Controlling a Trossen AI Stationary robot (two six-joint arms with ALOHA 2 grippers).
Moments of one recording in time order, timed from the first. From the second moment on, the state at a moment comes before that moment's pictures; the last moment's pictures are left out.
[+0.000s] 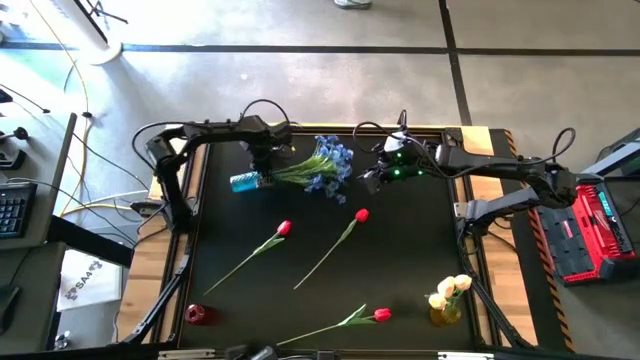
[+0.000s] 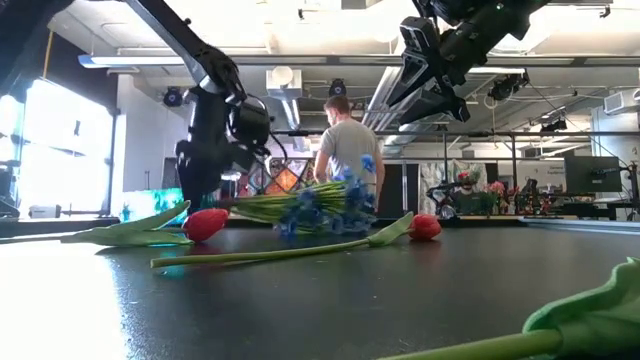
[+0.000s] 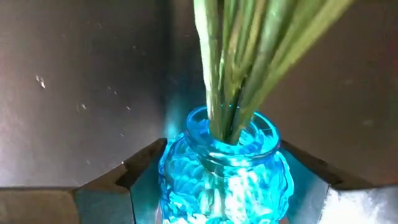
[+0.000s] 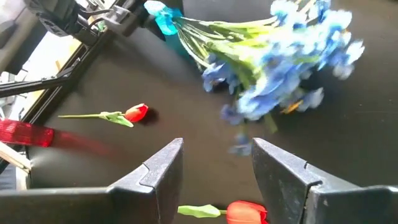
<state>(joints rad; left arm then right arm) 0.64 1.85 1.22 -1.06 0.09 0.40 -0.32 1.26 0.93 -0.38 -0.13 0.59</state>
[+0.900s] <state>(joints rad) 0.51 1.67 1.22 -1.55 0.15 0.18 -0.32 1.26 0.93 -0.37 -0.22 0.63</state>
